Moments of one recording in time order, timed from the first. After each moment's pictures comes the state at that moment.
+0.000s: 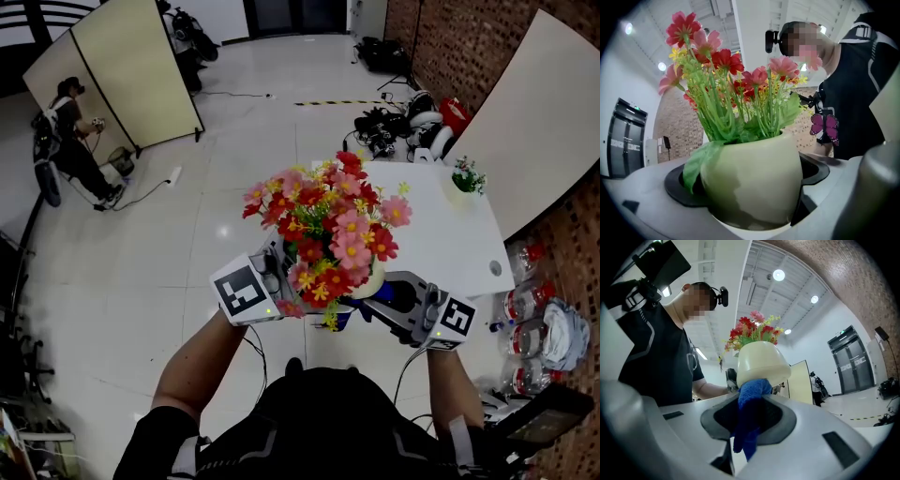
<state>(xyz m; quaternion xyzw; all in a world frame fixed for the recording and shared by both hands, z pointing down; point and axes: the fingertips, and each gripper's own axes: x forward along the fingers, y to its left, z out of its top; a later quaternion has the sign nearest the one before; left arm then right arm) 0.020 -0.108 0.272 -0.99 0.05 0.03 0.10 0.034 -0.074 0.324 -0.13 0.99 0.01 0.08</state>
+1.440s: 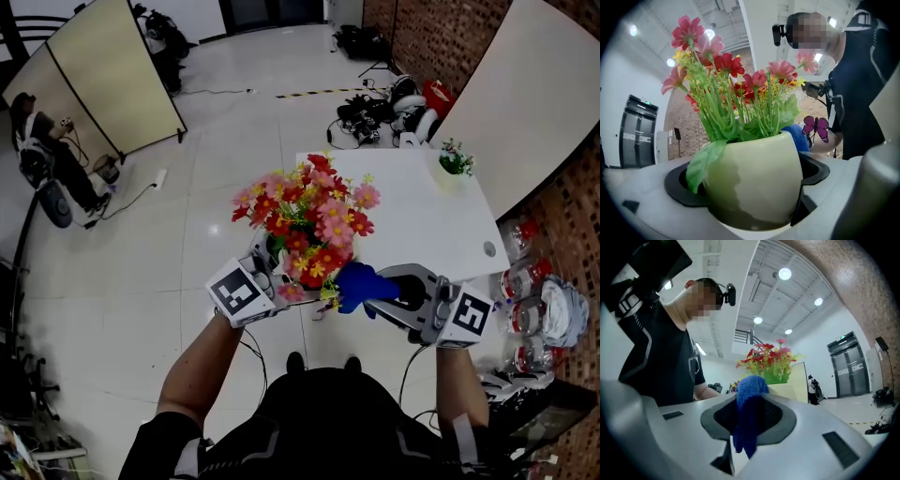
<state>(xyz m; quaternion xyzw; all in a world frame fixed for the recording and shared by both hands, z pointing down) 0.015 -0.129 0.307 -0.99 0.10 0.00 0.07 0.048 -0.051 0.285 -0.15 0.99 0.03 0.06</state>
